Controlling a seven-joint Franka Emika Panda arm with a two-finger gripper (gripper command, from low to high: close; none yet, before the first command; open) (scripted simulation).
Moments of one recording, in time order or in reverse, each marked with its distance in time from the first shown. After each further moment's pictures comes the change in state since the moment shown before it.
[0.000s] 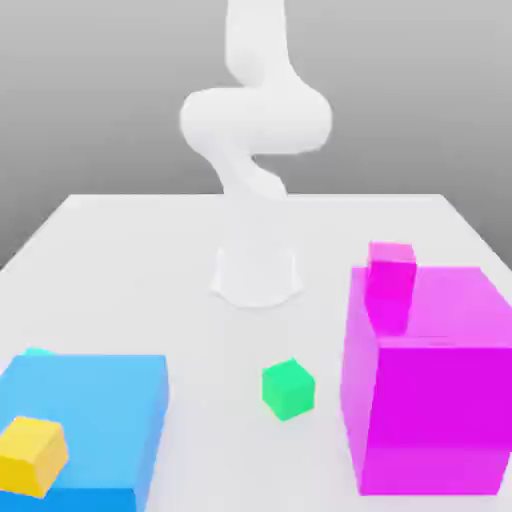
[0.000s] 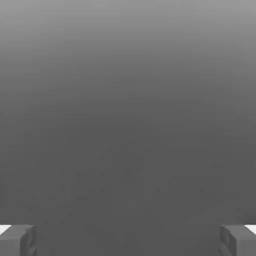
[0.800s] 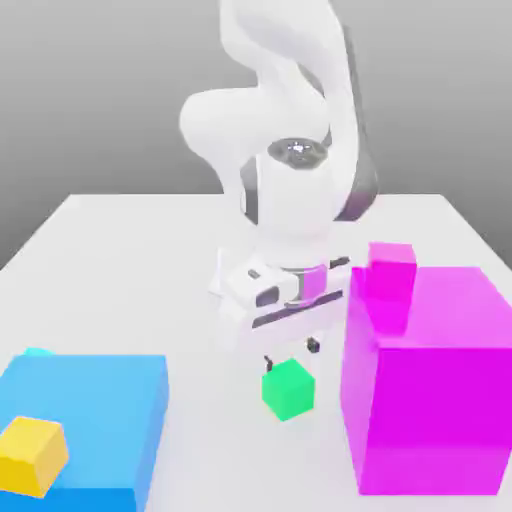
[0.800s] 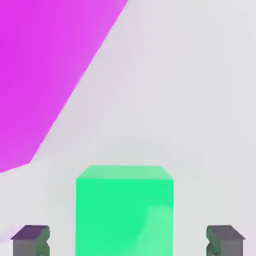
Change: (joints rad) arm 0.231 0.833 -0.018 -0.603 0.027 0.669 -0.381
